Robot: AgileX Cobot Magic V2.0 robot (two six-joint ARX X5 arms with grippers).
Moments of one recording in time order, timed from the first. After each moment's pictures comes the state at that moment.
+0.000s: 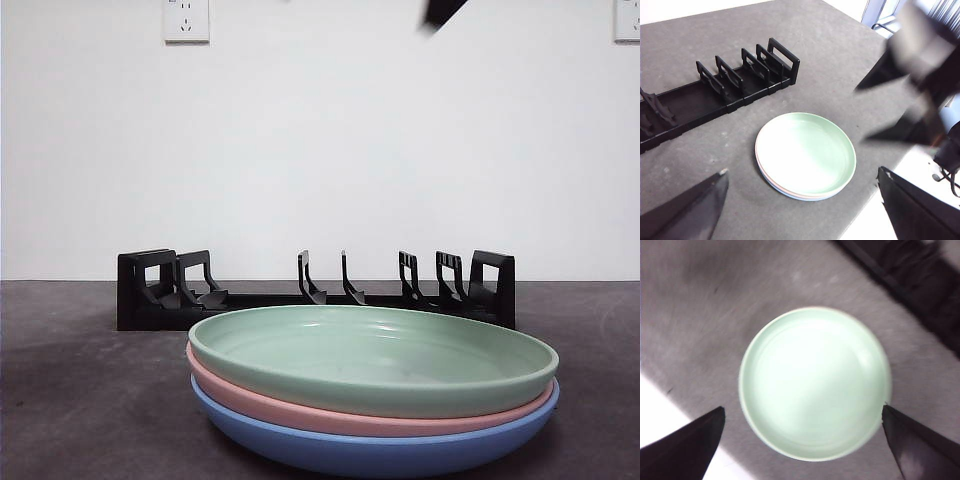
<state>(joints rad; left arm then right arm) -0.66 0.51 1.07 -0.97 0.20 -0.10 1.23 1.26 1.30 -1.05 0.37 0.45</state>
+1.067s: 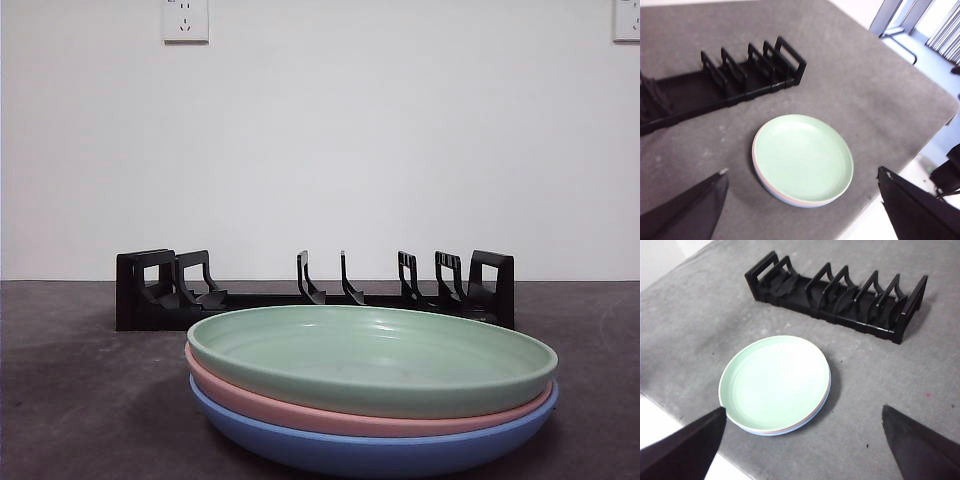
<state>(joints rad) -0.66 0.56 1.07 -0.95 0.17 -0.21 1.20 0.33 0.93 -1.13 0.45 0.53</state>
